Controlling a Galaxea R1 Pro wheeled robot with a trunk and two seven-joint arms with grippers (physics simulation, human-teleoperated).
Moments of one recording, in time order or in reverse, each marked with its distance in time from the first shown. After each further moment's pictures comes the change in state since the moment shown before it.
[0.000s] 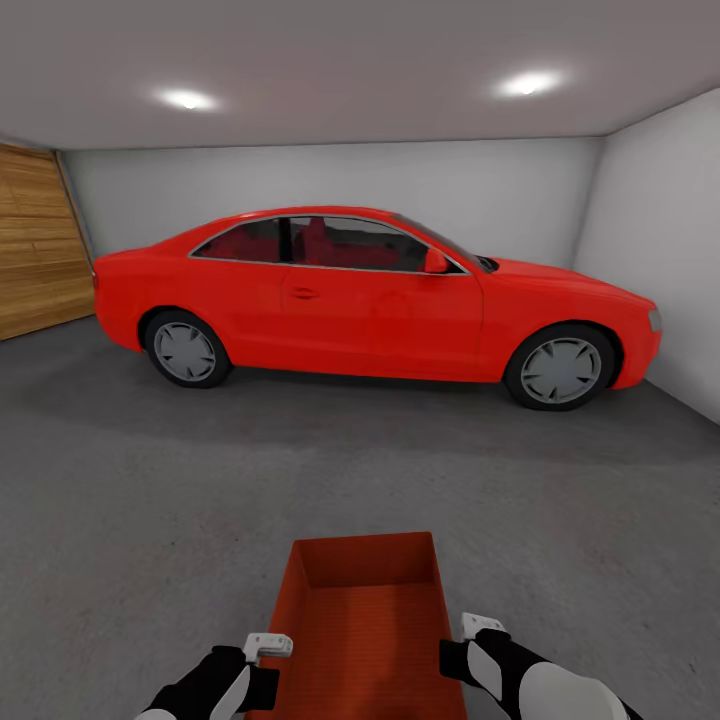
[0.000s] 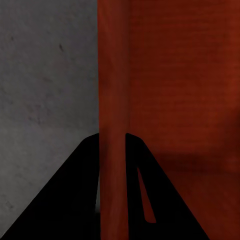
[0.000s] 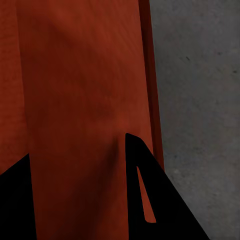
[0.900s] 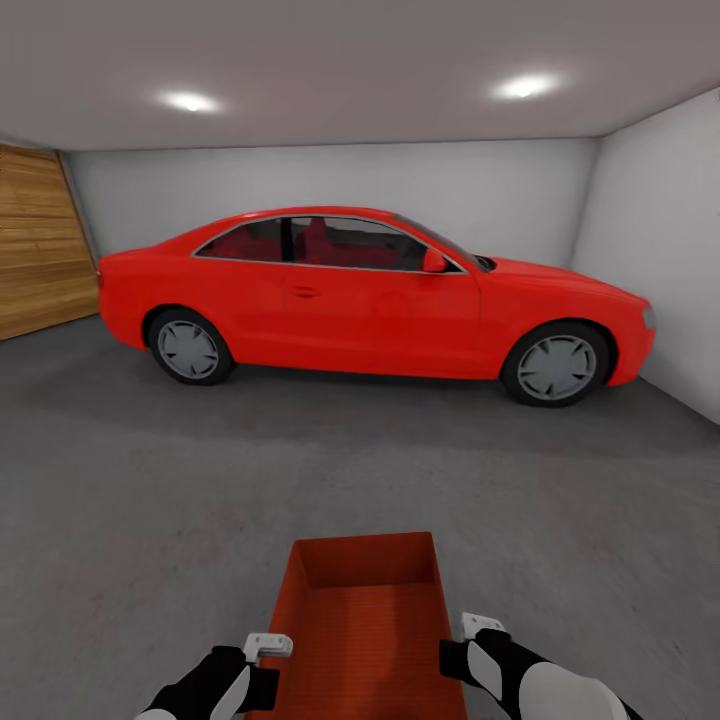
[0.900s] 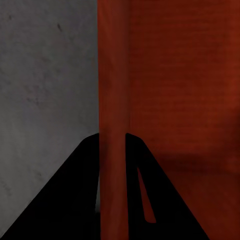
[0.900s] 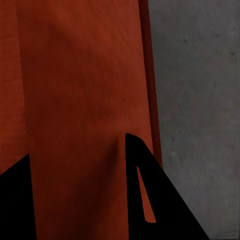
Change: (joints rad) left arm 0.000 0.000 0.000 0.002 0.002 -0.001 0.000; right arm 0.000 0.000 0.001 0.000 0.001 0.001 0.000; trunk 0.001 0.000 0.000
